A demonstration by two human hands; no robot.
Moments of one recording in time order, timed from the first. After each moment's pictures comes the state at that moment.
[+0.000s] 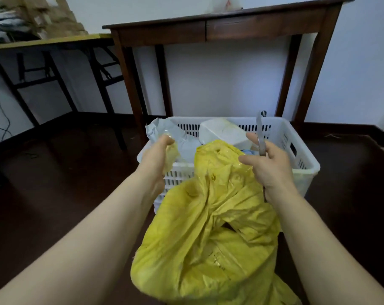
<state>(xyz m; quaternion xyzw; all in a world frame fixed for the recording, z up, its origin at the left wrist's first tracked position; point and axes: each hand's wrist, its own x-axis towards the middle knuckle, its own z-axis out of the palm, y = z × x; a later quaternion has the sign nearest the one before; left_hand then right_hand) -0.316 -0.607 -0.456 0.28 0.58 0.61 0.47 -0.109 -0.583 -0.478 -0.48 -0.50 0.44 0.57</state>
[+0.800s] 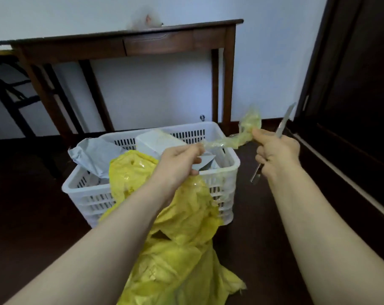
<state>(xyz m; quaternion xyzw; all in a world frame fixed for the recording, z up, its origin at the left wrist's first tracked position) -0.141 -0.604 -0.429 0.54 0.52 0.47 0.47 0.037 -0.585 -0.430 -0.48 -0.20 0.44 0.73</state>
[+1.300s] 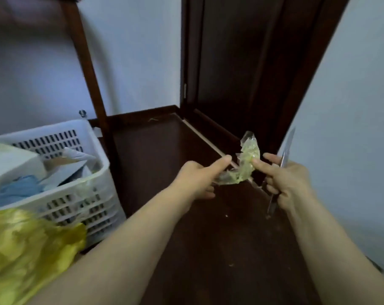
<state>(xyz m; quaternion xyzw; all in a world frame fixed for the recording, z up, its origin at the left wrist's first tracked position) 0.138 -0.661 -0.451 0.61 0.43 0.19 0.64 0.298 -0.751 -0.472 -0.66 -0.15 0.26 0.69</state>
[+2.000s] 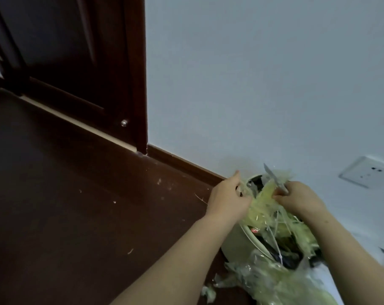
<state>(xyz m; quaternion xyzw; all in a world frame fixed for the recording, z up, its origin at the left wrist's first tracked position) 0.358 -0.891 -0.544 0.79 0.11 -0.04 0.61 0.441 -1.055 -0.535 -0.99 0.00 0.11 0.11</state>
